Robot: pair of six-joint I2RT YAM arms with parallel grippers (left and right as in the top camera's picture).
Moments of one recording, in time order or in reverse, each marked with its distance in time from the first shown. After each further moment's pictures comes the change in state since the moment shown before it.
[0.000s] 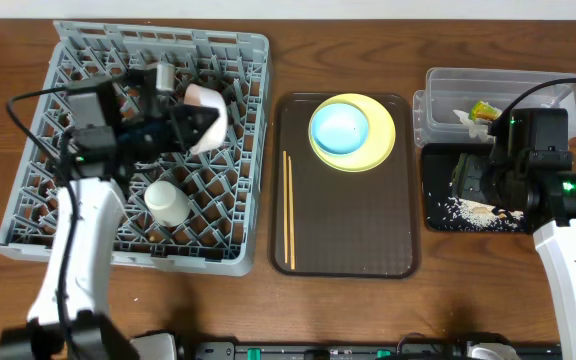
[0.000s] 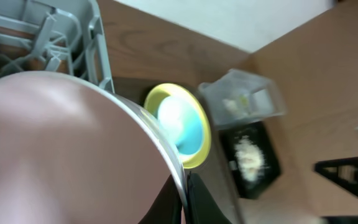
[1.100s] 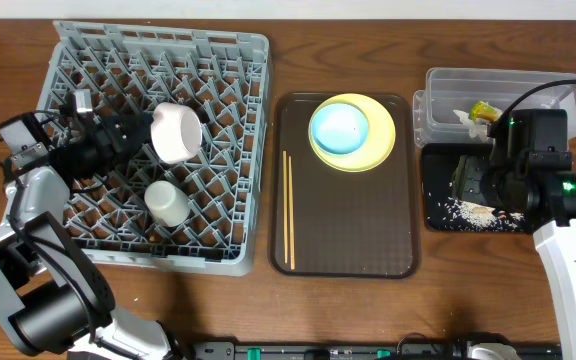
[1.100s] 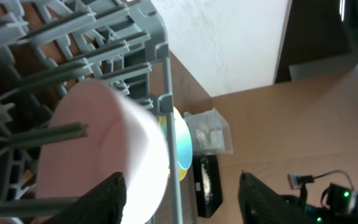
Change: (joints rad) left arm 0.390 0.343 0.004 0.096 0.403 -0.020; right arm 0.000 0.000 0.000 -0.017 0.000 0.000
